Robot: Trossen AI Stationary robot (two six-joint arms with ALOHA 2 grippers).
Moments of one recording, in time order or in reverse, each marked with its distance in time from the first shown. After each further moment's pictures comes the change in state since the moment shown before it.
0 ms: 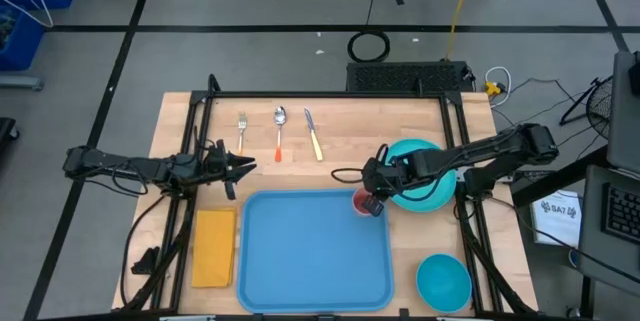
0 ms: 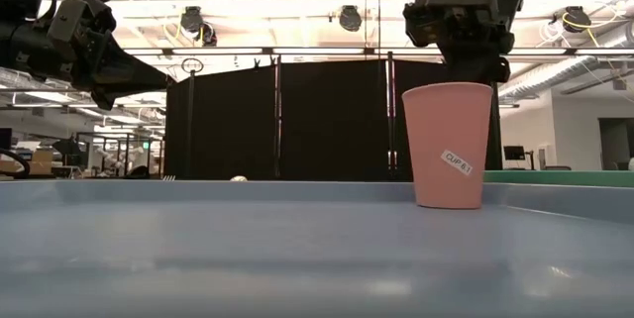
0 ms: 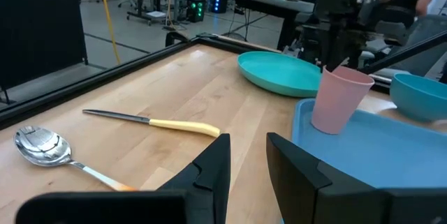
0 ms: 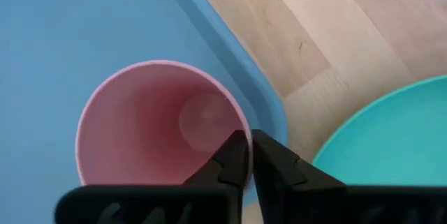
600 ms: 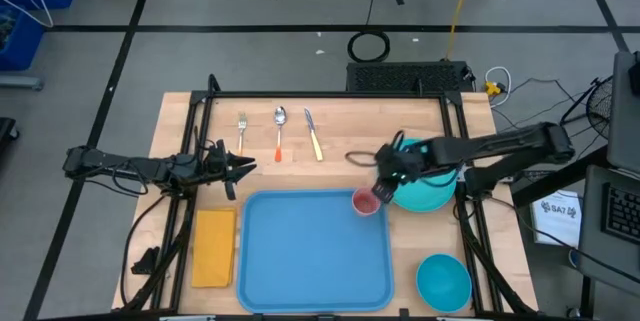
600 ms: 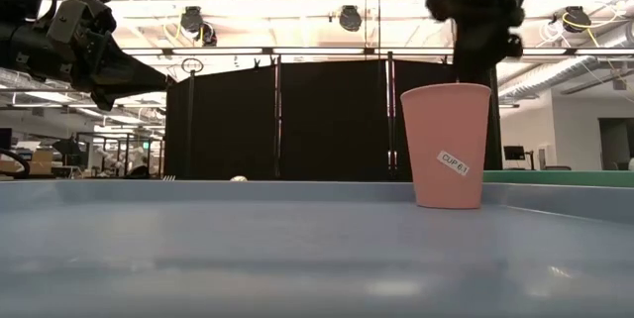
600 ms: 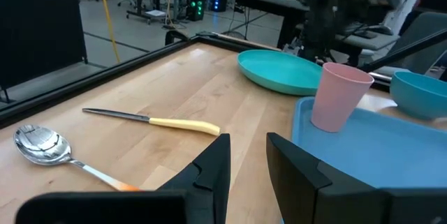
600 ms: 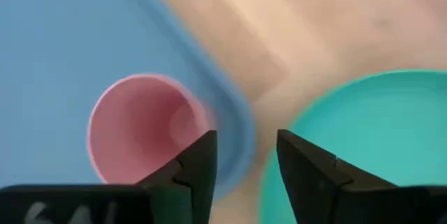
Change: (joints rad) left arm 0.000 0.000 0.000 -0.006 0.002 0.001; right arm -0.055 -0.199 0.000 -0.124 0.062 0.005
